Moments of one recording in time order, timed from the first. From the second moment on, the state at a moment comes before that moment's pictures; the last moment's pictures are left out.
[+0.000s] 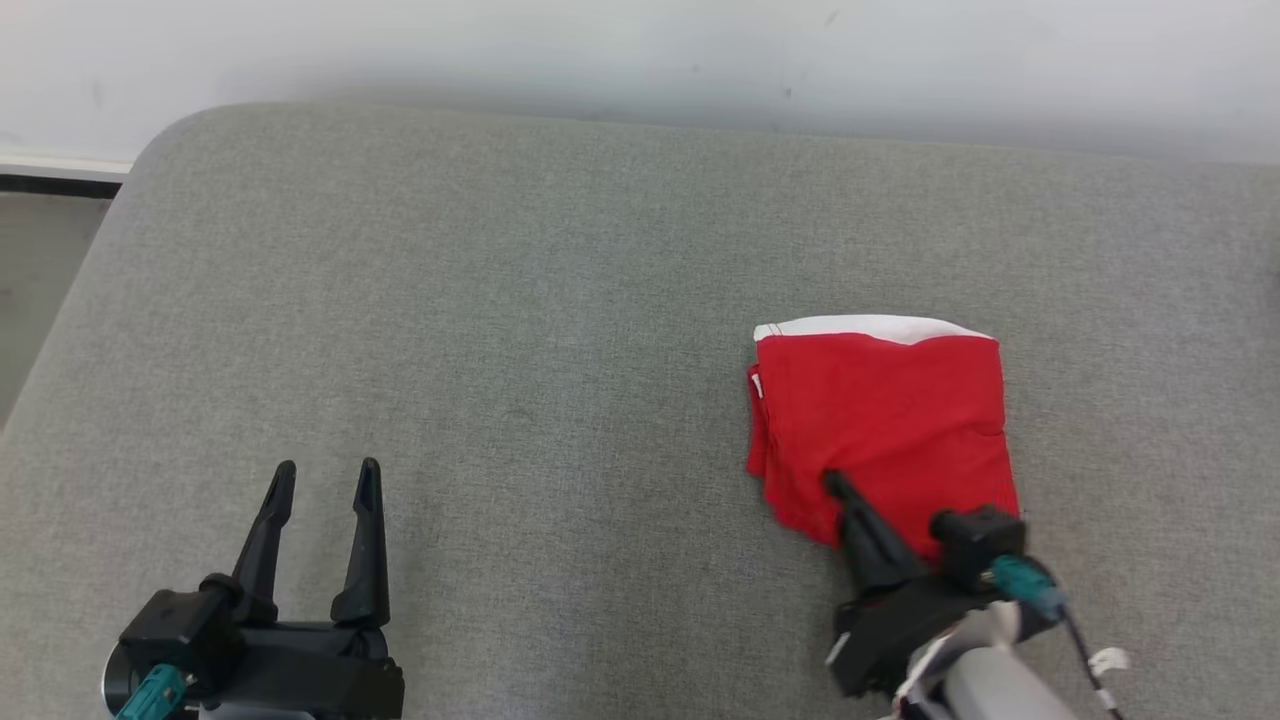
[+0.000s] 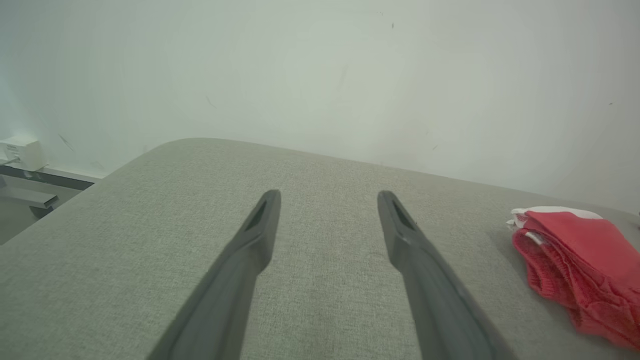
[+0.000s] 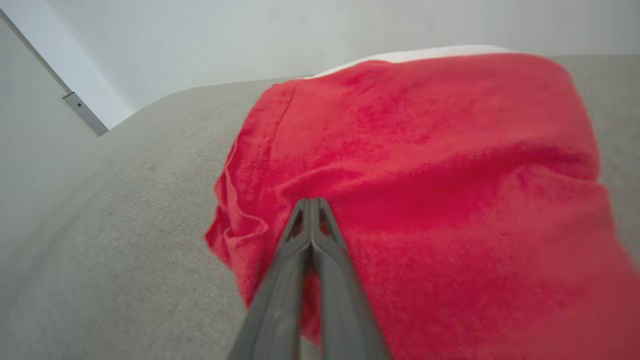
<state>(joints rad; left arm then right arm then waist) -0.12 0.05 0.01 0.12 -0.23 -0.13 -0.26 -0.37 -0.13 0.37 0.61 0.39 0.13 -0.26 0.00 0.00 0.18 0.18</state>
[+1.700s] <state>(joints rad) 0.03 0.10 0.06 0.11 -0.19 -0.13 -0.26 -0.03 -0.15 0.11 0.21 0.26 0.13 -0.26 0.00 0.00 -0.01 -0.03</state>
